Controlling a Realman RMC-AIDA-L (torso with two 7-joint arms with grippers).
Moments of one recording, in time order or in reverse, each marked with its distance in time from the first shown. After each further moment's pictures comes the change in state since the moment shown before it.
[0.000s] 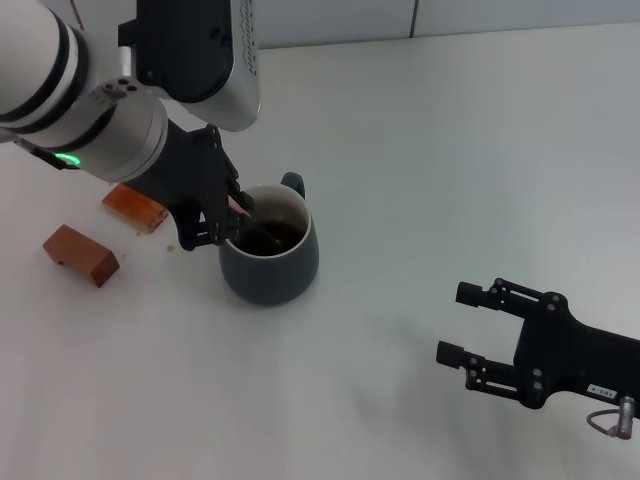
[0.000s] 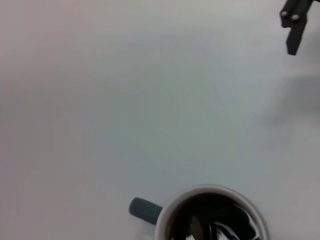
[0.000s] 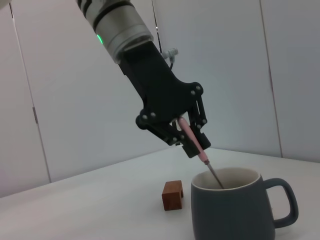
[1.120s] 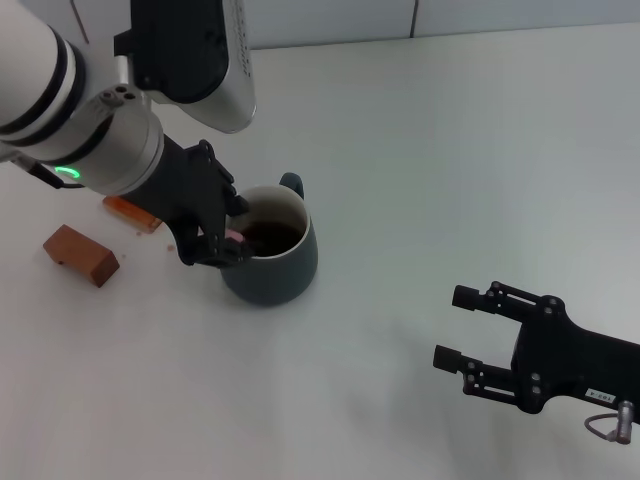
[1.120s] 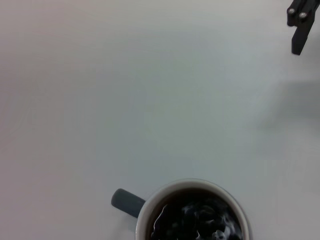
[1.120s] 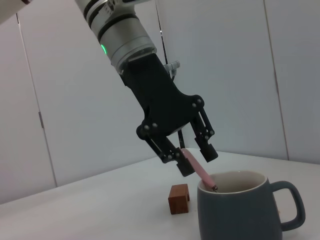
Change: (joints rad) left arm 0.011 0.001 -0.003 -0.029 -0.015 0.001 -0.055; right arm -0.001 0.002 -0.004 0.008 0.000 -0.012 0.000
